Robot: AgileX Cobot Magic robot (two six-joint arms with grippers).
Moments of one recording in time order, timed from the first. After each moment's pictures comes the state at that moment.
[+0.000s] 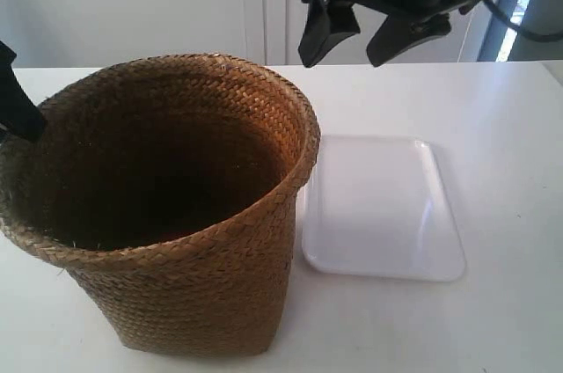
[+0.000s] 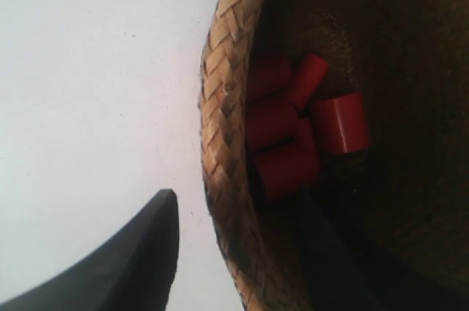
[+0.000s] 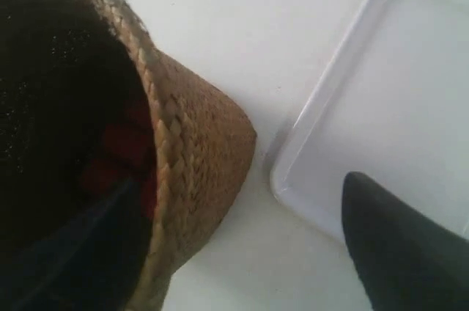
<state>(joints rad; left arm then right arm) 0.08 1.34 -1.27 -0.45 1.32 0.35 0.29 1.63 -1.68 0.30 1.22 -0.03</state>
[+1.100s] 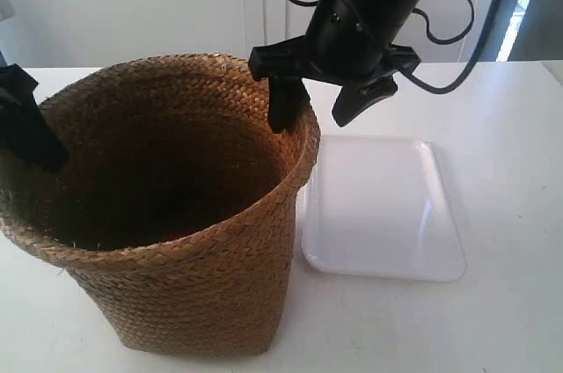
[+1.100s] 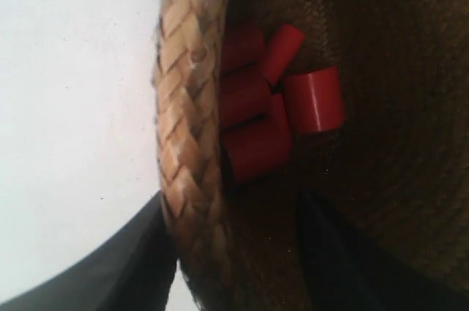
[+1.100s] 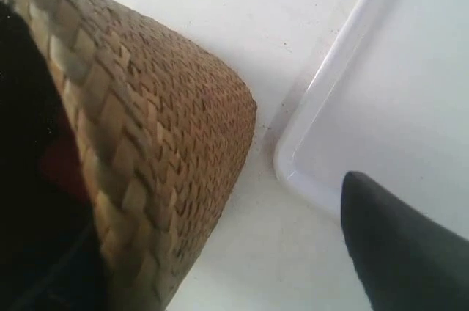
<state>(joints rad) 0.07 1.37 -1.19 -0.52 1.32 0.37 0.37 1.79 -1.68 0.24 1.22 0.05</state>
